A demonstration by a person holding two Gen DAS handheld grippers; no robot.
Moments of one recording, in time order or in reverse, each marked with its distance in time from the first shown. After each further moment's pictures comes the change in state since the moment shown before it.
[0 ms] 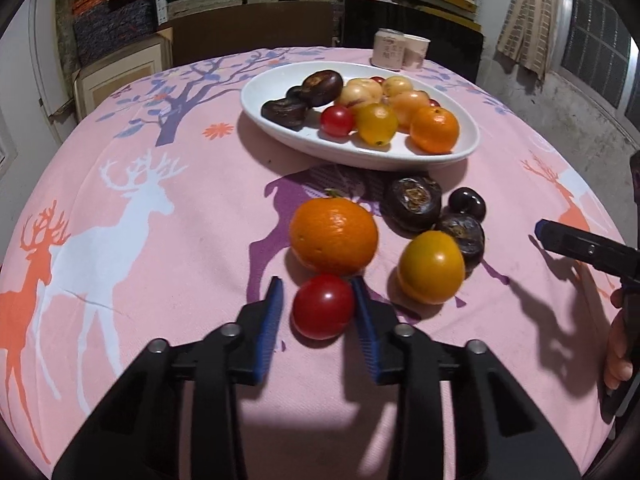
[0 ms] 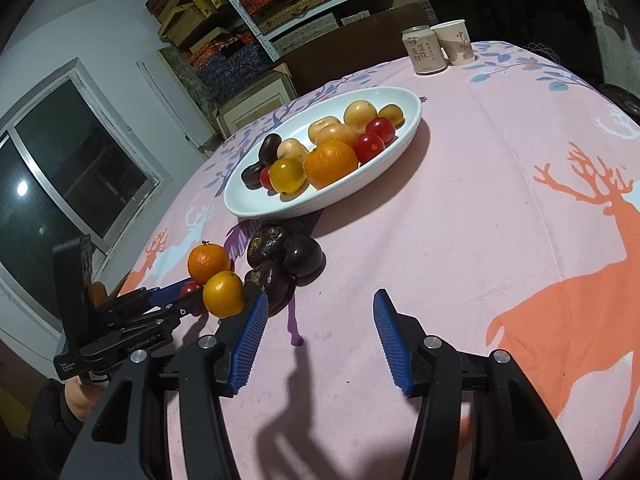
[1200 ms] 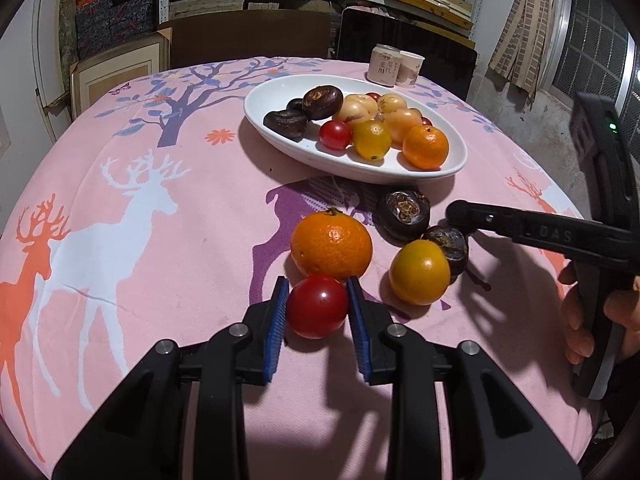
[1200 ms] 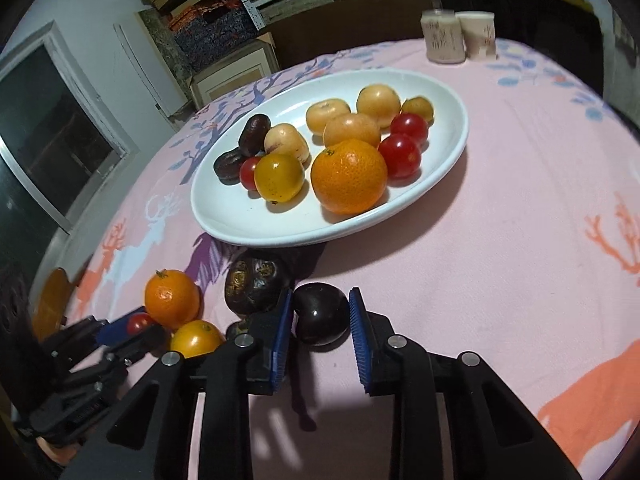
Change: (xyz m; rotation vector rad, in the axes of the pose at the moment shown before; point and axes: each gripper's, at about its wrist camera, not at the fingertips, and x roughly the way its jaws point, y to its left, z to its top) left arm -0.011 0.011 -0.001 -0.048 -0.032 -0.058; right arm 0.057 0.038 0.035 -0.066 0.081 -0.155
